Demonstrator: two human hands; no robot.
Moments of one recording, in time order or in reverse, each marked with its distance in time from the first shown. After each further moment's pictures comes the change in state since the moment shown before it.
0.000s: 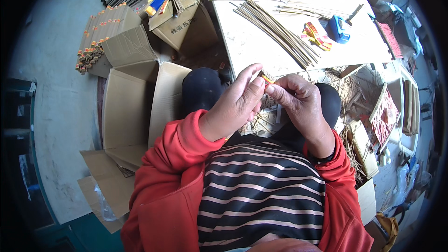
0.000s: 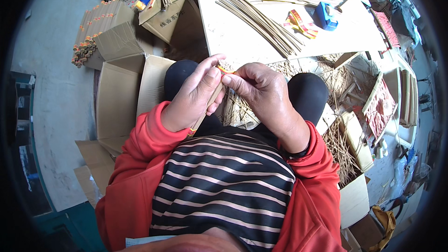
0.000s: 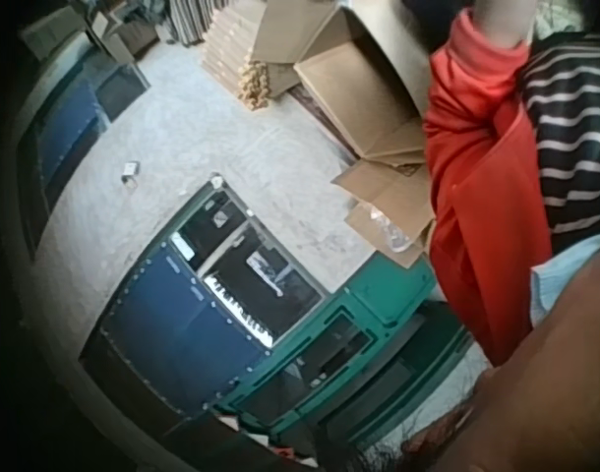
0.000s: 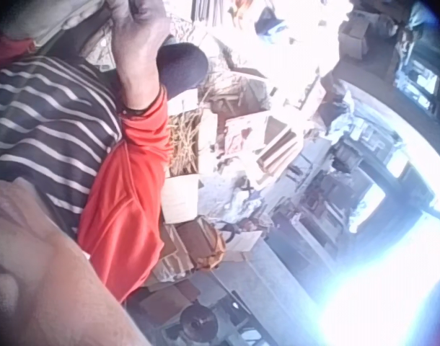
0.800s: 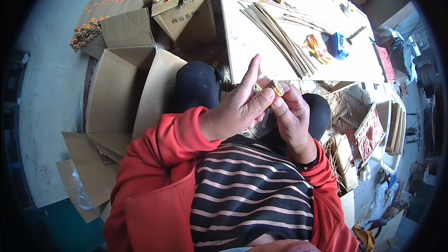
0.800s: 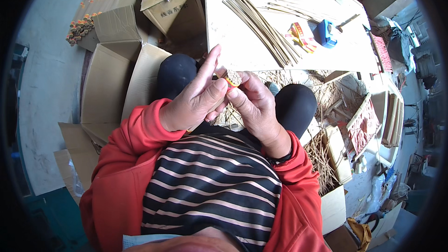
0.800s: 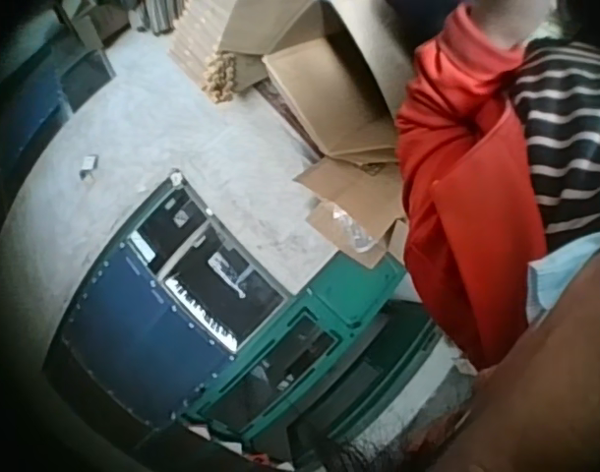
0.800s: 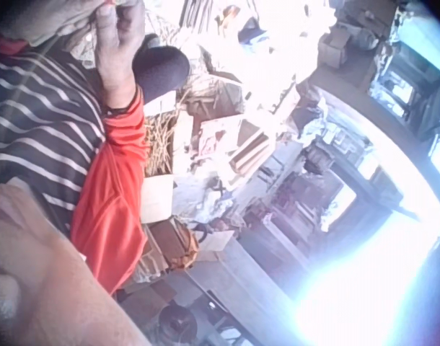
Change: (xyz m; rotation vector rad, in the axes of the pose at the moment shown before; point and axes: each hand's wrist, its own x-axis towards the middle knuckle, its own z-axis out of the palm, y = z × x) left_hand -0.008 -0.005 0.001 -0.128 -0.101 0.143; right_hand -0.011 0.004 0.015 0.786 -0.301 0.000
